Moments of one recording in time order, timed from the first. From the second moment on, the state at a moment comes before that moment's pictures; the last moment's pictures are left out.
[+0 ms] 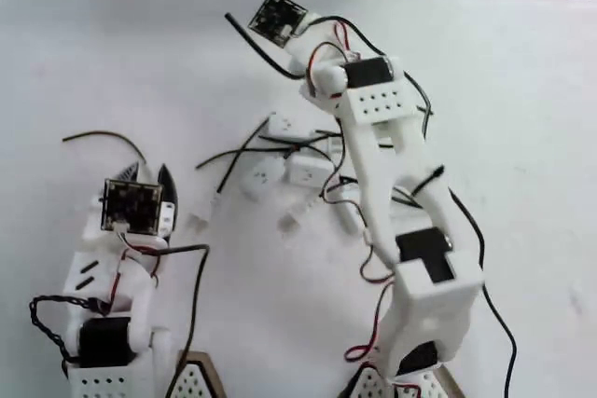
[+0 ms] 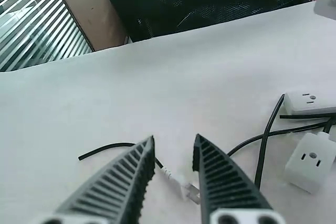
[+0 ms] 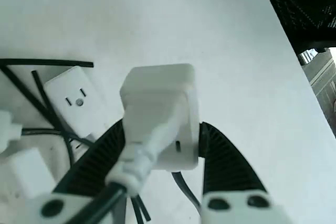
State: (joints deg) left arm -8.7 -103.7 86.0 48.2 -15.1; right arm -17.1 20.1 -17.0 54.4 45.8
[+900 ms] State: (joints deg) left arm -8.7 -103.7 86.0 48.2 -15.1; right arm -14.3 41.4 -64.5 96.7 29.4
